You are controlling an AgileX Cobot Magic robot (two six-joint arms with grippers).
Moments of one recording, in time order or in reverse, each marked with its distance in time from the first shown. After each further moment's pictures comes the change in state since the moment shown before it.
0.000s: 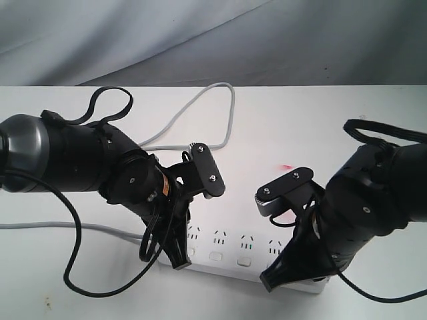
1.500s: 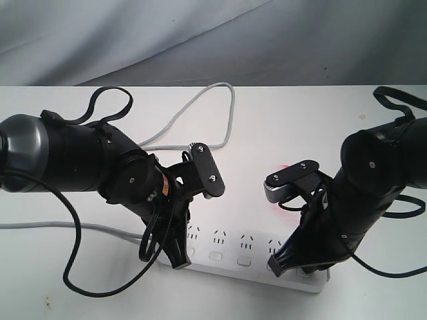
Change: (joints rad) left arm 0.000 0.000 0.000 0.000 0.000 0.004; right arm -0.133 0.014 -0.067 0.275 0.069 -0.351
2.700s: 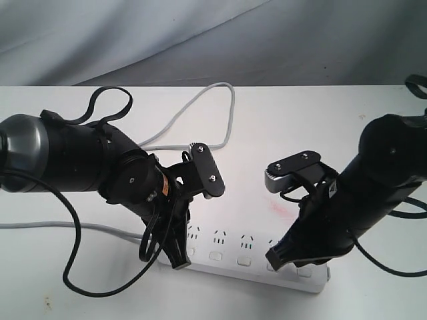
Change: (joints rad) left arm 0.000 0.000 0.000 0.000 0.002 0.000; right arm -0.030 -0.070 0.013 0.159 -0.009 -0.157
